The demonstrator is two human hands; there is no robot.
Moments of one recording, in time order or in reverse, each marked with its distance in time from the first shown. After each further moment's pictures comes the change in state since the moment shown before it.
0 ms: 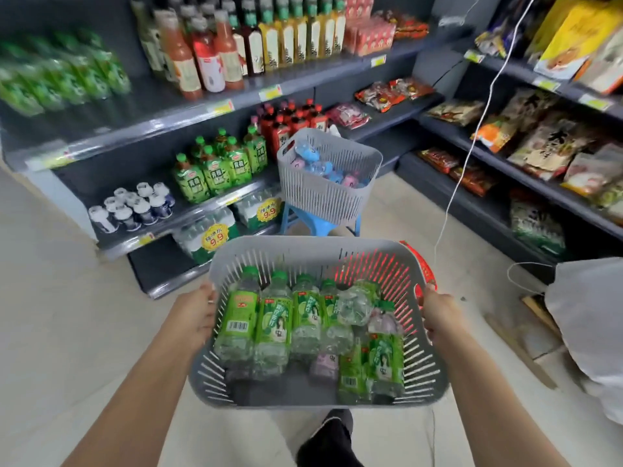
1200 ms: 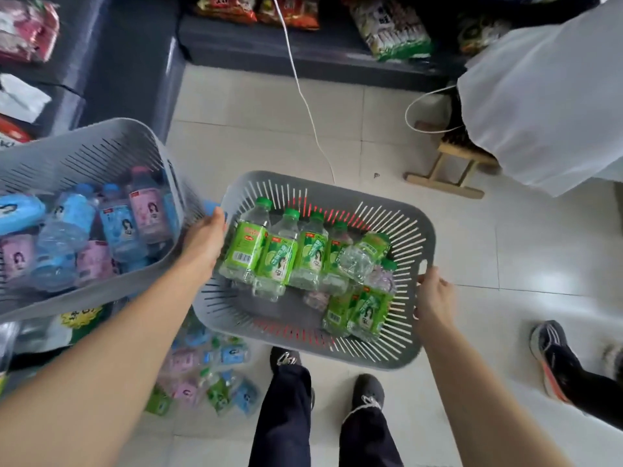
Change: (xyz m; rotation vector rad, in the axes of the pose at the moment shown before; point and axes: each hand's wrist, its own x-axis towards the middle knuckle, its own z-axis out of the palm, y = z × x) left_hand 0.347 0.072 0.536 1.024 -0.482 0.202; right_hand 0.313 0.071 0.034 0.408 0.631 0.728
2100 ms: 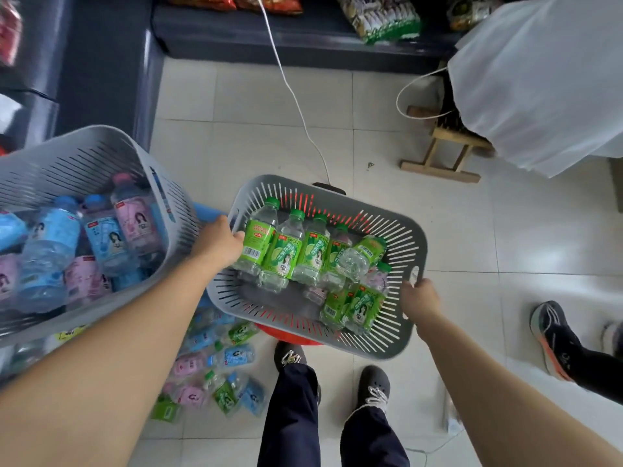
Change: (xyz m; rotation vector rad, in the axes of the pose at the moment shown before) left_hand 0.023 0.007 0.026 0.874 -0.155 0.280; right_hand 0.008 0.012 0.013 -0.384 -0.151 0.057
